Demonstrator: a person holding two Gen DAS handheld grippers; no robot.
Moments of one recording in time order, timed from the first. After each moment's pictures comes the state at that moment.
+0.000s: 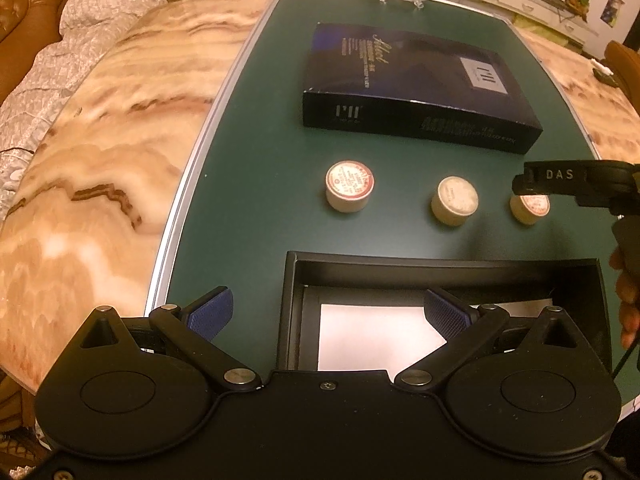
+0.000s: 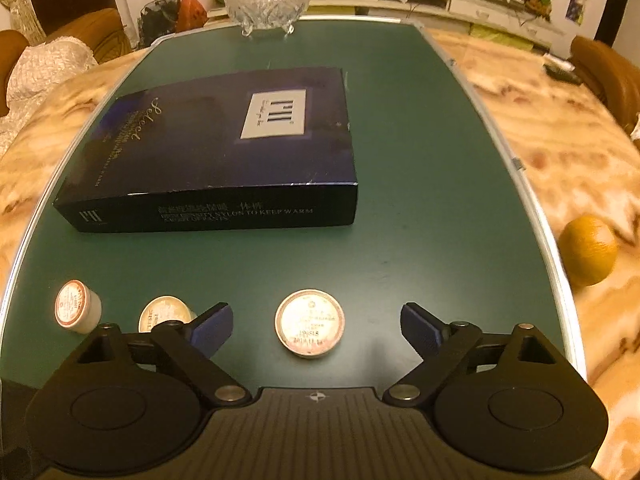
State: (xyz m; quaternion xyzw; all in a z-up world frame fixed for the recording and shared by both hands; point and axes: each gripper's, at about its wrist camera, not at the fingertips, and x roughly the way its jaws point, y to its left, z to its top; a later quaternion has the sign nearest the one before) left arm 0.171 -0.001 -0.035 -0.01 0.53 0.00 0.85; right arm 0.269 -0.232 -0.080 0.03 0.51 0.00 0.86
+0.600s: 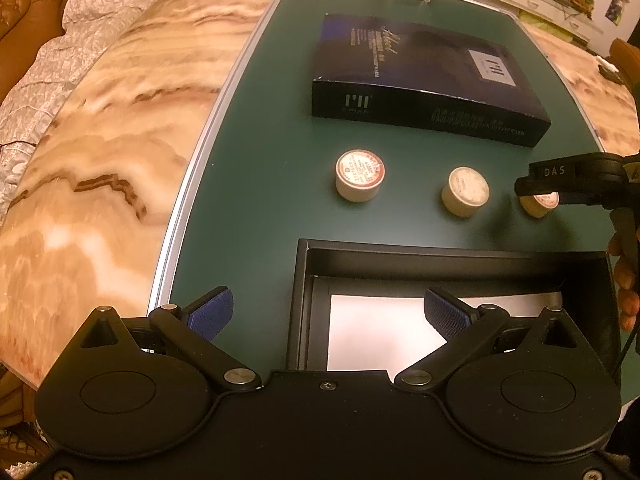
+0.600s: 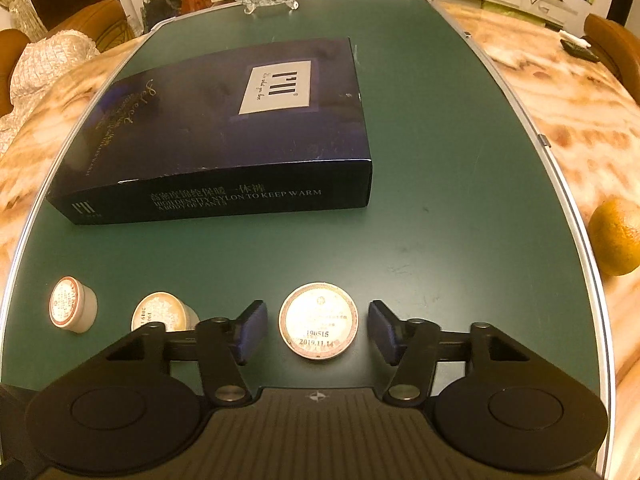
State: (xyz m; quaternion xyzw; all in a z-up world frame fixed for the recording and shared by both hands) left arm 0.168 0.003 -0.039 -0.01 0.54 0.00 0.84; right arm 0.280 -0.234 -0.096 0.04 0.53 0.01 0.85
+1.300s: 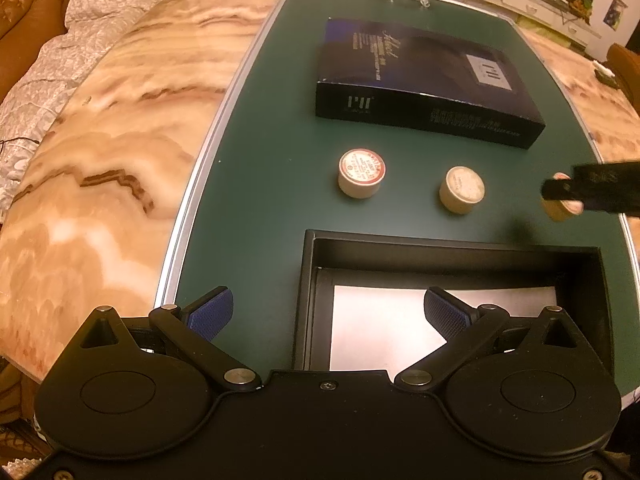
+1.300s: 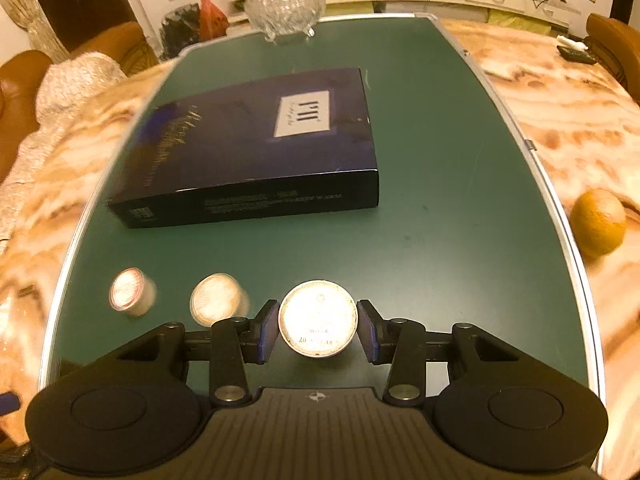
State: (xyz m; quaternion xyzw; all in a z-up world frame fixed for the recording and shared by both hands) left arm 0.153 0.011 -0.029 -0.02 0.53 0.00 0.85; right arm 0.226 -0.237 -0.043 0.07 0.50 0.04 0.86
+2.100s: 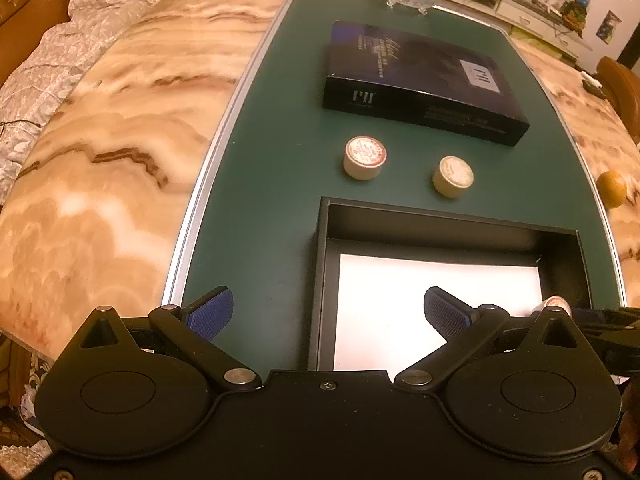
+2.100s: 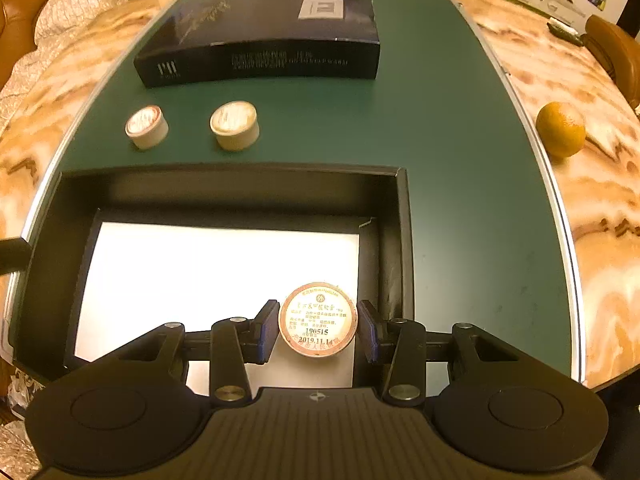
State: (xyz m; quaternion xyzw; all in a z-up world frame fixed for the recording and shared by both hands) left arm 0.123 0.029 -0.019 -0.04 0.53 -0.01 0.85; right arm 0.129 -0.208 -0.070 -0.01 0.56 0.02 0.83
